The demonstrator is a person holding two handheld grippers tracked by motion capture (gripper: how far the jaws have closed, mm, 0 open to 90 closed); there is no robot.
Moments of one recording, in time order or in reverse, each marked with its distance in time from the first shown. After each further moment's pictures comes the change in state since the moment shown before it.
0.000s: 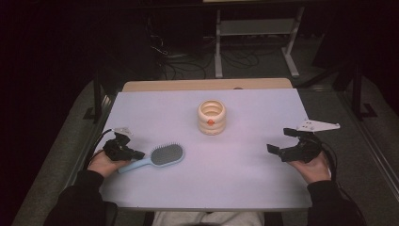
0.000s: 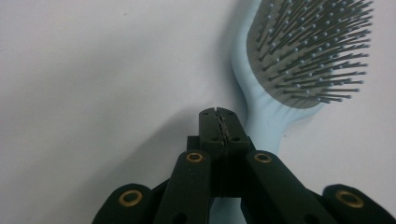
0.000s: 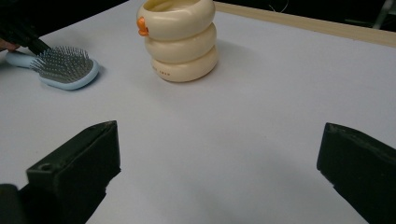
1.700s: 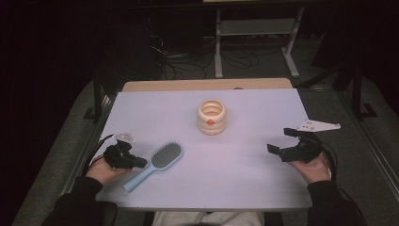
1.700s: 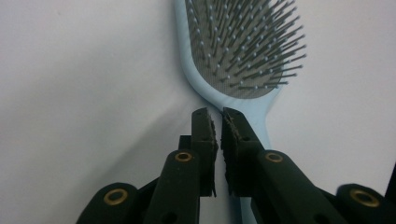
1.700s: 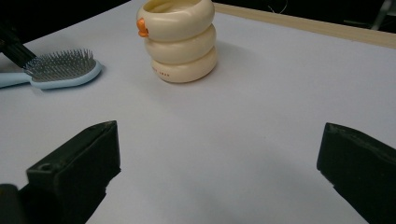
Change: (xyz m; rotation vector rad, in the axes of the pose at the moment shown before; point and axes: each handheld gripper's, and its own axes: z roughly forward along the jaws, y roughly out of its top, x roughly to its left) left arm -0.032 -0.003 -0.012 -0.013 -0.027 0.063; right arm 0.000 0.000 -0.001 -0.002 -0.004 0.001
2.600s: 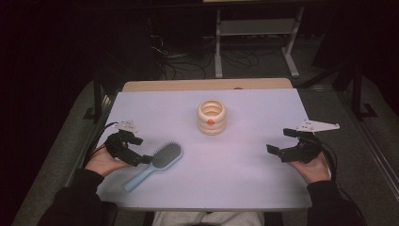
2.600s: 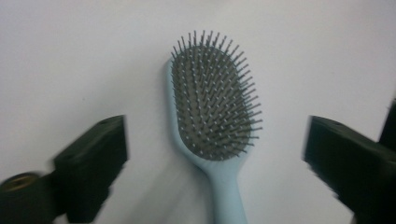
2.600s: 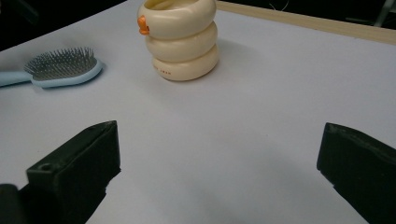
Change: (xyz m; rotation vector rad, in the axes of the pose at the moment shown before) left arm -0.021 0.046 -0.017 -0.049 0.058 0.042; right arm 0.001 -0.001 0.001 0.008 0.005 0.003
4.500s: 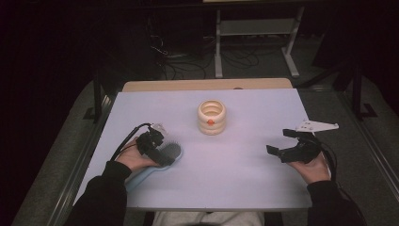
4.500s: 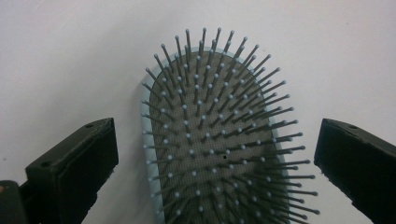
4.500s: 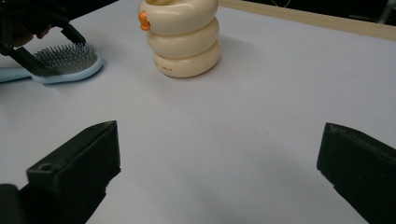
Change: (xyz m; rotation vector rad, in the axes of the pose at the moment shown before) left arm -0.001 0.025 0.081 0.149 -0.006 0.051; right arm 0.000 -0.001 0.001 0.012 0.006 -0.006
